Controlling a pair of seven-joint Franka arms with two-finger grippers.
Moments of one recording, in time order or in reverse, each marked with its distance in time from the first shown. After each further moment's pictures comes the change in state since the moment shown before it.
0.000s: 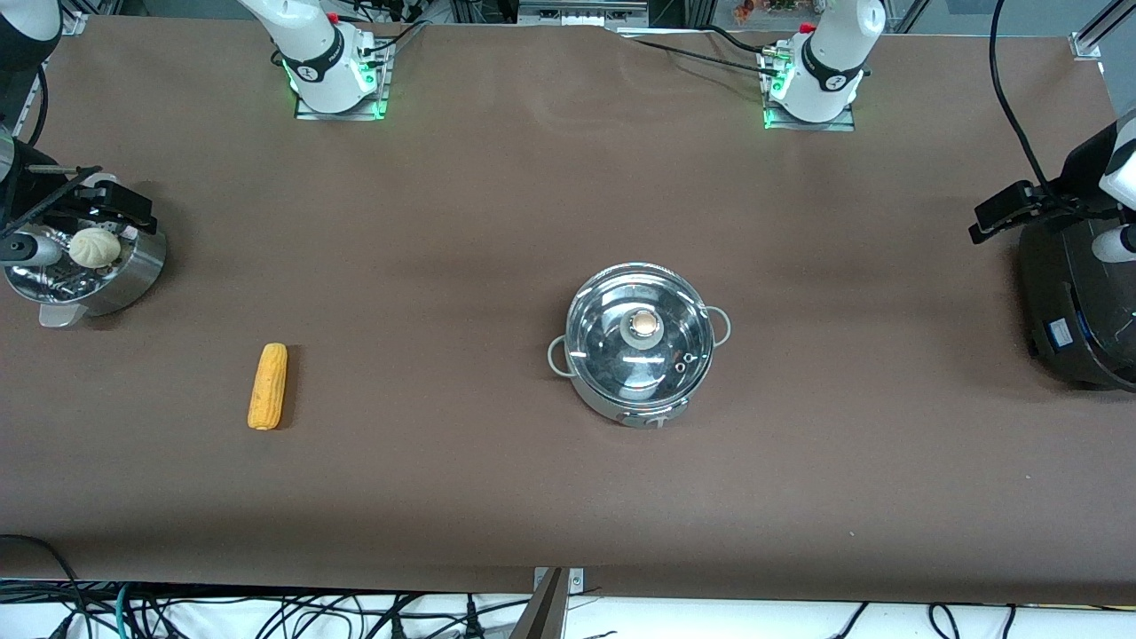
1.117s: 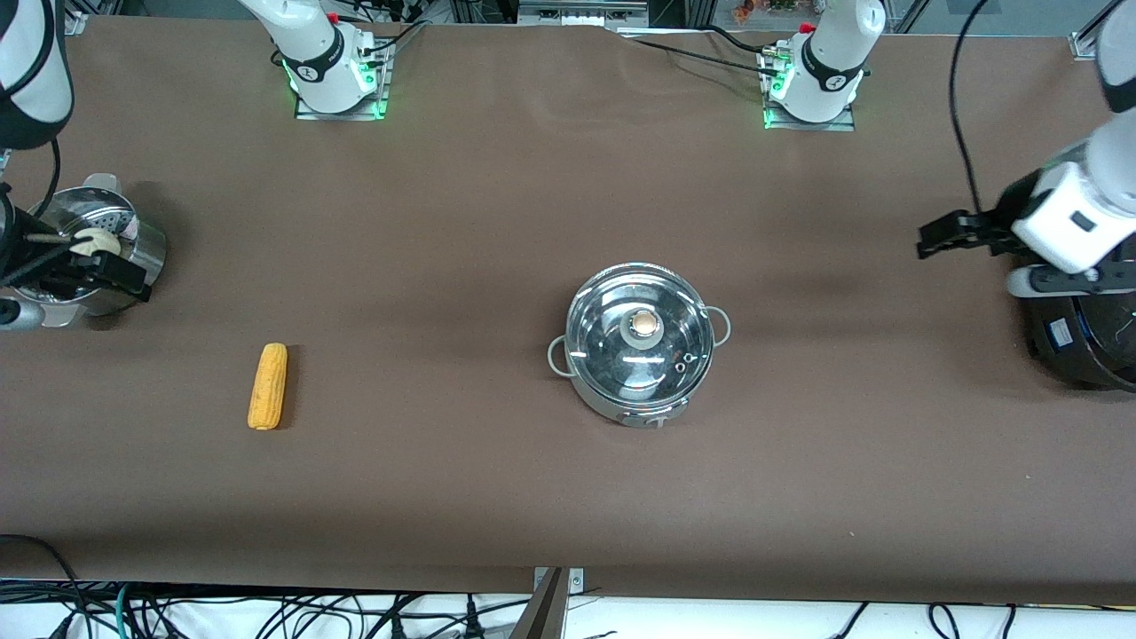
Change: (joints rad) left arm -0.073 0.088 -0.042 0.005 -0.057 -0.019 -0.034; right arm -0.045 0.139 -0.015 -0.002 0.051 0.253 0.001
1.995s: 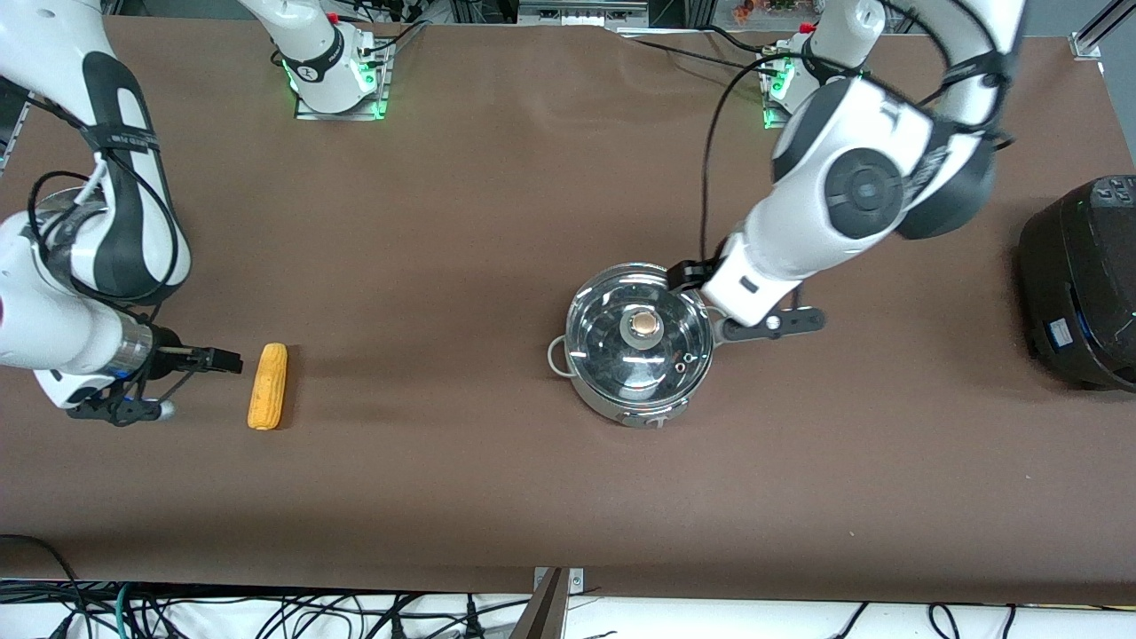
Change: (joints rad) left arm -0.372 0.326 -0.008 0.163 -0.075 0.210 -0.438; right arm 0.012 0.323 0.009 -0.001 0.029 0.242 0.007
